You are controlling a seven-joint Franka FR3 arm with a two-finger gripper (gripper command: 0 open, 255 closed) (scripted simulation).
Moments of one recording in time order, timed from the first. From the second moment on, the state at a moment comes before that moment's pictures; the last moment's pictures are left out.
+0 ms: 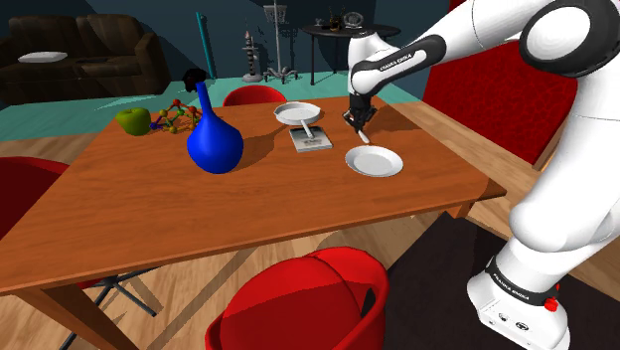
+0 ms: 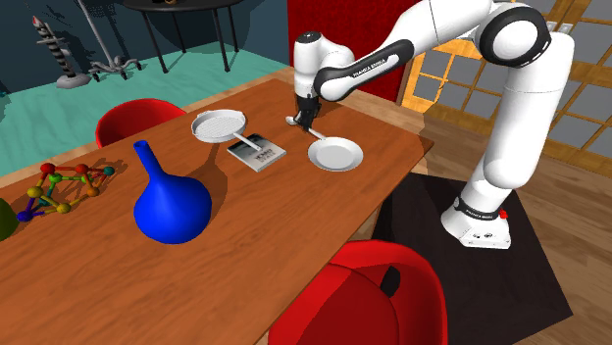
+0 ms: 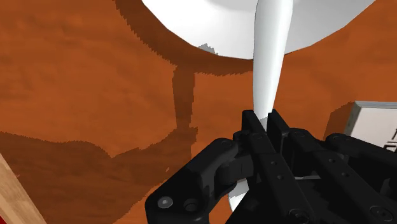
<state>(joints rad) -0.40 0.24 0.30 -1.87 -0.31 2.15 0.51</state>
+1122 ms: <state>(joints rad) -0.39 0.30 0.28 -1.92 -0.36 2.27 0.55</state>
